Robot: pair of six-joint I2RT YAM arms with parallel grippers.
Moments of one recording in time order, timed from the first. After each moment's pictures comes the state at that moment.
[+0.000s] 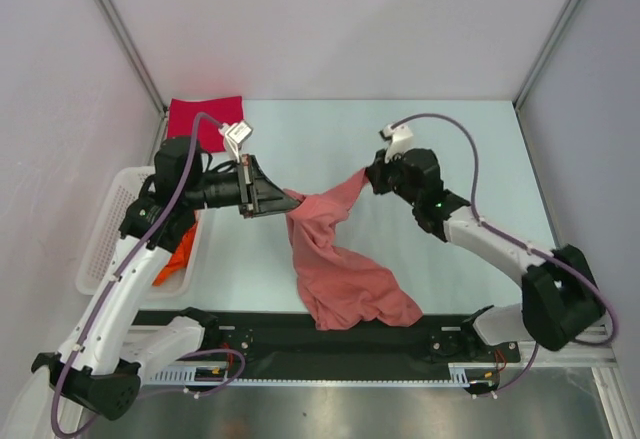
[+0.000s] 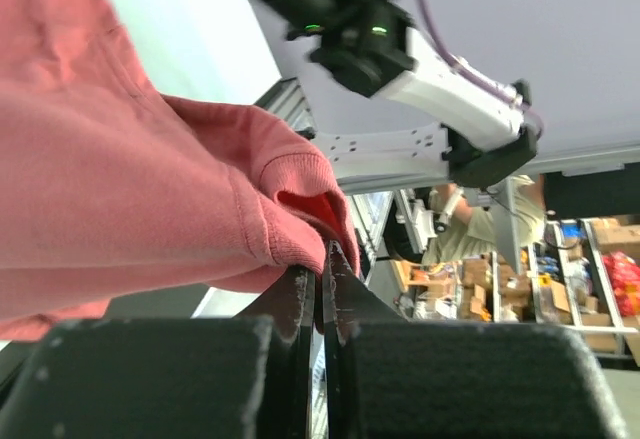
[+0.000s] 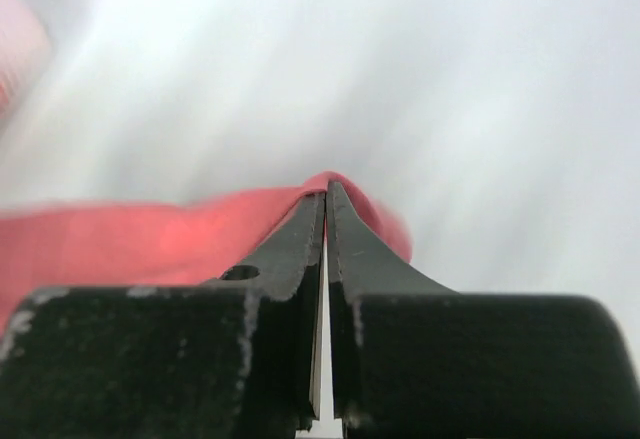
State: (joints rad) left arm -0.36 0.97 1.17 -0.57 0.90 -0.84; right arm 0.55 1.39 0.85 0.23 -0.06 0.19
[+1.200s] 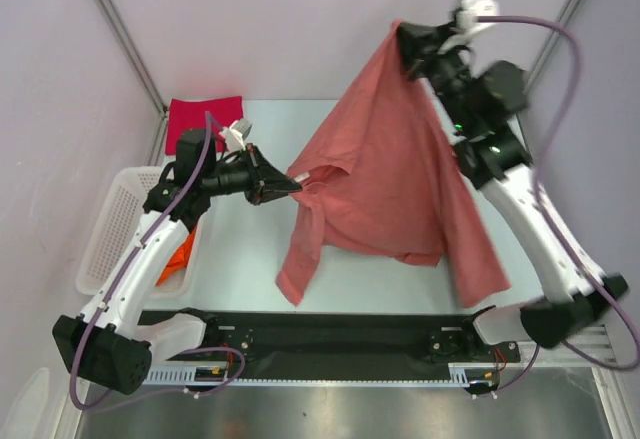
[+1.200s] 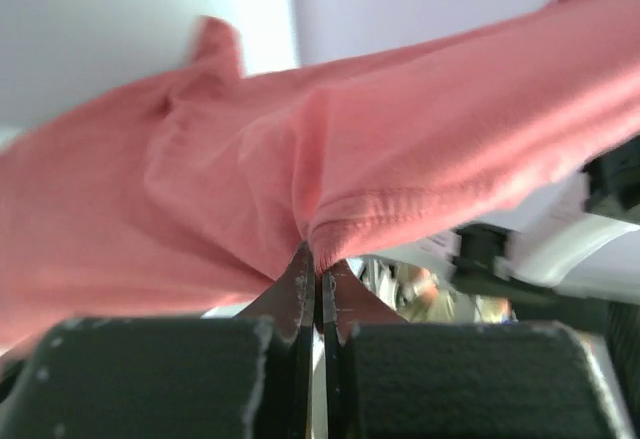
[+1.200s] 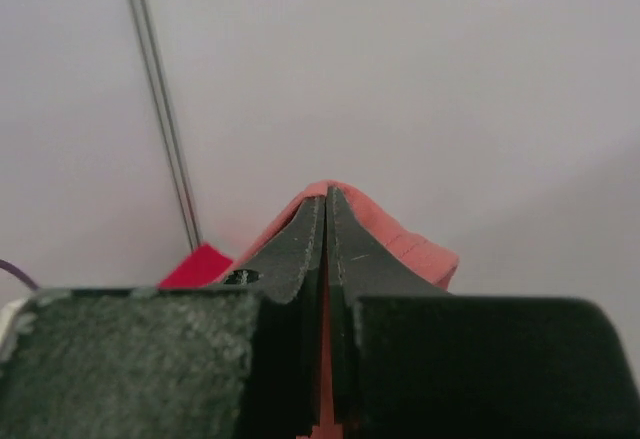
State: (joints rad) left arm -0.32 1.12 1.13 -0.43 0.82 -1.01; right arm 0.49 1.30 1.68 0.15 -0.04 0.03
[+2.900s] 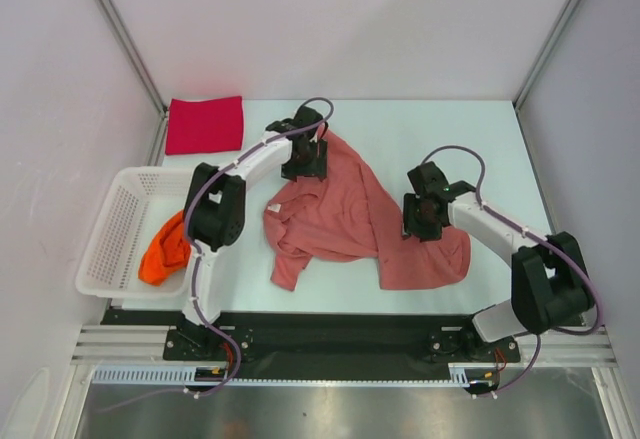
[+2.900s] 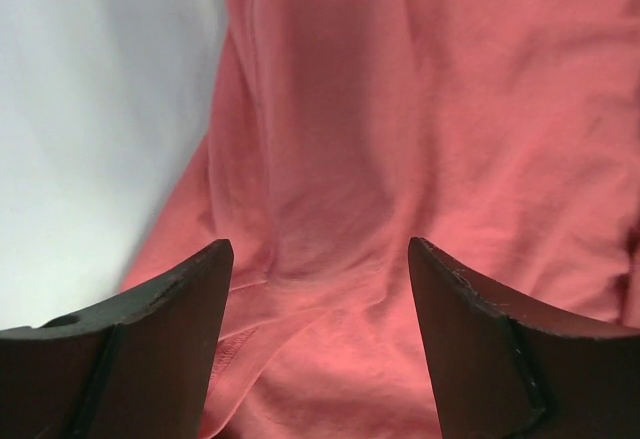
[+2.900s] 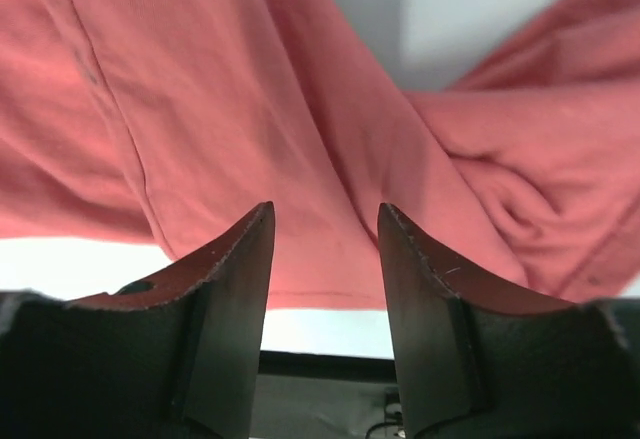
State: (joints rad) left arm -0.48 2.18 1.80 -0.76 -0.09 -0.41; right arm 0.40 1.43 0.94 -0.70 0.06 0.49
